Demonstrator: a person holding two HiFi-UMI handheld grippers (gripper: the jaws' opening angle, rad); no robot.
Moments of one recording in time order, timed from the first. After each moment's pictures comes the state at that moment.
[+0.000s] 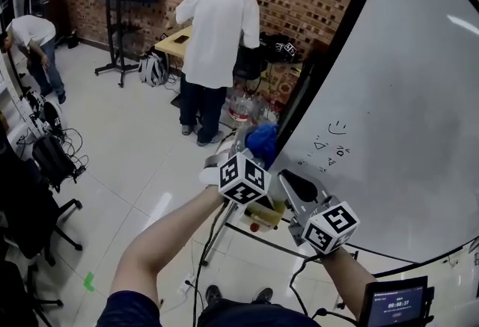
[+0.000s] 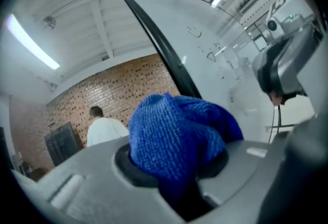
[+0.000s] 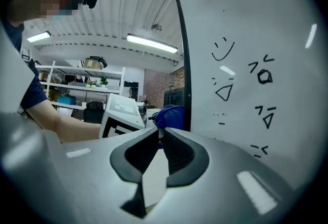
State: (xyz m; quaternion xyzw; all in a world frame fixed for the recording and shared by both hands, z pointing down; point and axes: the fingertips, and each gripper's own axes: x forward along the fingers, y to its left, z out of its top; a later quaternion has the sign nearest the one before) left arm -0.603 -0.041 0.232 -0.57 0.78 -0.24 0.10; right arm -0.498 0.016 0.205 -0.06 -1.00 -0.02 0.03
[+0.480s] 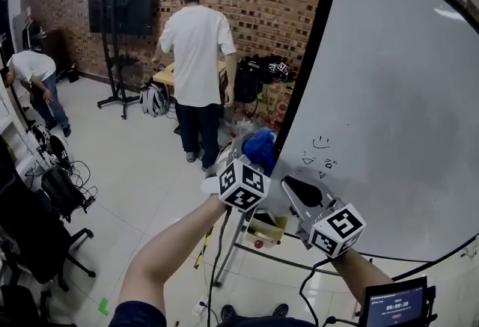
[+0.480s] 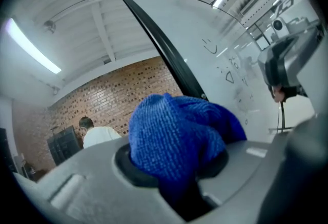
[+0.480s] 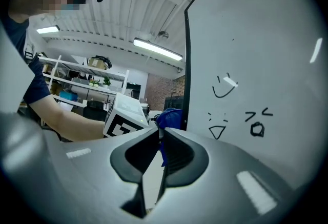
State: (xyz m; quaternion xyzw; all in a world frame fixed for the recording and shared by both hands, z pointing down) left arm -0.610 -0.050 0.186 -0.57 0.78 -0.23 0.11; right arm -0.492 0.009 0.161 -0.06 -1.00 -0.06 -0.01
